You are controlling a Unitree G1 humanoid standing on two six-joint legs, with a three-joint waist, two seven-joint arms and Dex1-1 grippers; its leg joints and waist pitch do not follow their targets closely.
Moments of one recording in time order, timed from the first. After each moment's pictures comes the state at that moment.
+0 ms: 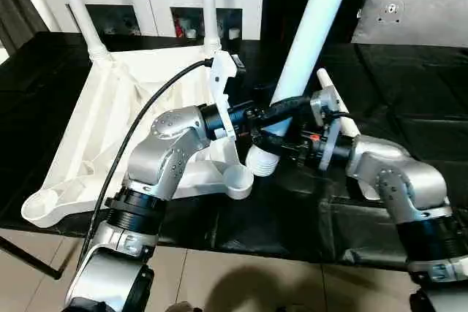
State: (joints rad) left arm -0.67 0.12 -0.12 0.22 -0.44 0.30 -0.91; right arm -0.50 -0.36 0.08 0.11 0.50 0.59 0.92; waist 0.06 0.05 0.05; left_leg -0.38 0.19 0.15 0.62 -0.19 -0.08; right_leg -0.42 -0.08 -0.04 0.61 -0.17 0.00
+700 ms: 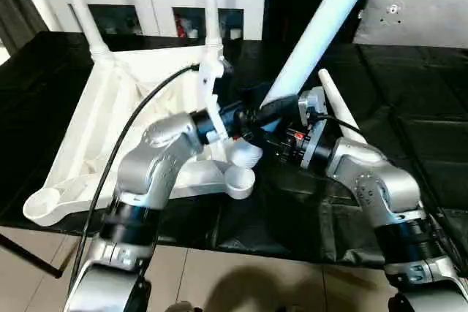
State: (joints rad) left arm -0.58 0.10 -0.08 0.09 -0.48 0.43 -0.83; right arm -0.50 -0.24 0.08 0.18 0.43 0.47 0.80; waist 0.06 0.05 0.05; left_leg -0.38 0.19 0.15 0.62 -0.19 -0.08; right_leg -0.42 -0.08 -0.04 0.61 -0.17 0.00
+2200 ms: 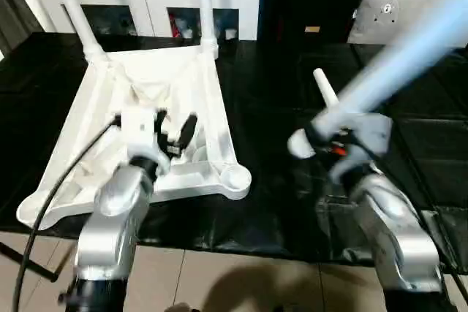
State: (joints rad) left arm -0.19 0.14 0.03 -0.10 -0.16 0.28 -0.23; right arm -0.10 -0.12 -0.05 -0.16 0.22 0.31 0.26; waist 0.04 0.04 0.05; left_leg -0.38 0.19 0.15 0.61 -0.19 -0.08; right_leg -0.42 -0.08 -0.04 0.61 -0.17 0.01
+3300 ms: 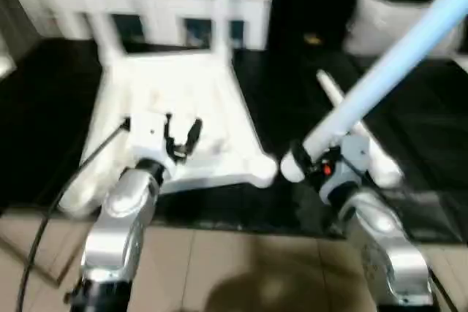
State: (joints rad) left arm -0.17 0.12 0.01 -0.09 -0.14 0.28 -0.21; right arm -0.10 -0.12 -0.01 -0.15 0.22 0.38 0.24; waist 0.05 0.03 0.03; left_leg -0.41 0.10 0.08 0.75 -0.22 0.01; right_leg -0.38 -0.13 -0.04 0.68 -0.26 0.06
